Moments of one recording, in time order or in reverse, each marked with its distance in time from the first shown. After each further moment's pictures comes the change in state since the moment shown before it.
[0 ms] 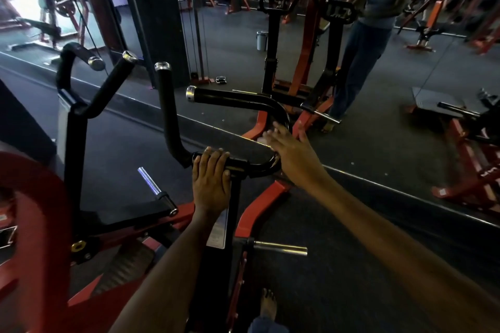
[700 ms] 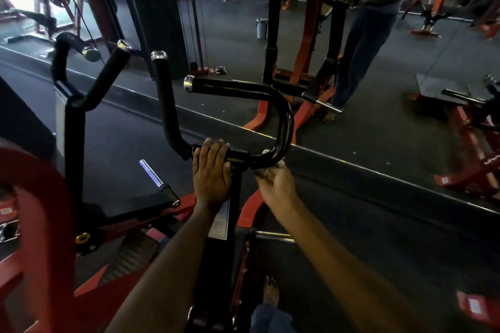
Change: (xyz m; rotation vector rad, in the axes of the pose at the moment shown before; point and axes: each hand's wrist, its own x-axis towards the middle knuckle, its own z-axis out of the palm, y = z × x) left_hand 0.001 0.001 -0.002 -0.001 -0.018 -0.012; right_hand -0.012 -0.070 0.045 2.050 0.448 1.437
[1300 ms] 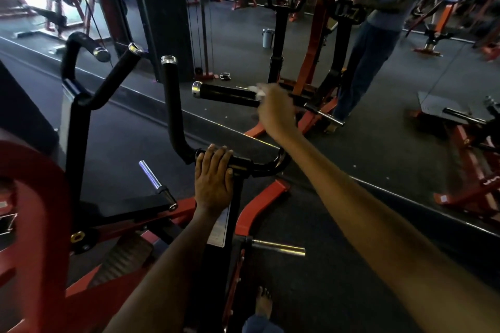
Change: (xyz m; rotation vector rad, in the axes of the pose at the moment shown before) left_hand -0.001 -0.003 0.004 -0.032 0.018 0.001; right_hand 0.022 -0.075 0.118 -1.729 -0.159 -1.152
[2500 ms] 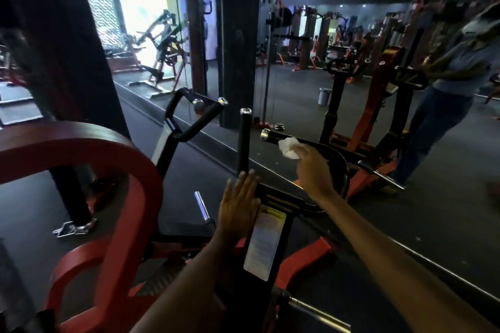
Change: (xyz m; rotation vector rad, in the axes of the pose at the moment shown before) left_hand 0.002 -0.034 -0.077 0.321 -0.136 0.035; right_hand -0.025 -0.009 0.027 0.007 -0.047 -0.283
